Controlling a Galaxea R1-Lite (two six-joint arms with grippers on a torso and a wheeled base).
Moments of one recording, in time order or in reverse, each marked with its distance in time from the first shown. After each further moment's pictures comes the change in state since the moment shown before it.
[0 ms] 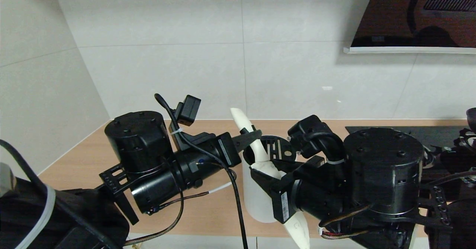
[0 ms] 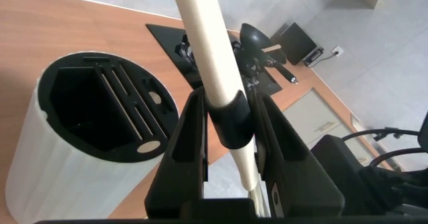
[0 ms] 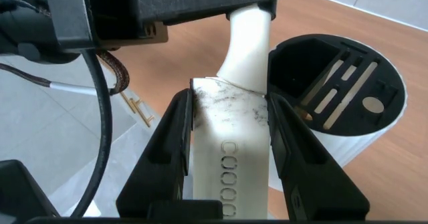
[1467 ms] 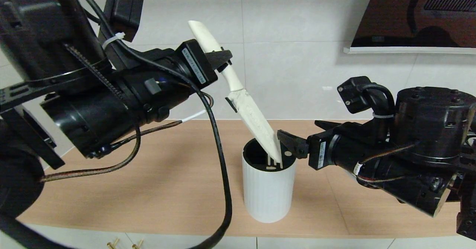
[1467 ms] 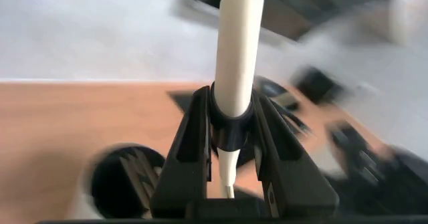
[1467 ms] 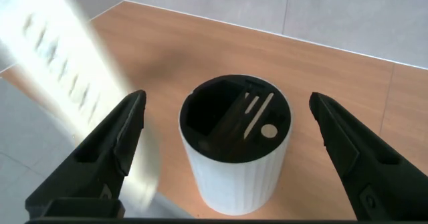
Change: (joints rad) left arm -0.042 -0.226 -0.386 0.480 0.328 0.195; right arm -0.198 -0.097 -0.010 0.006 0.009 -0.007
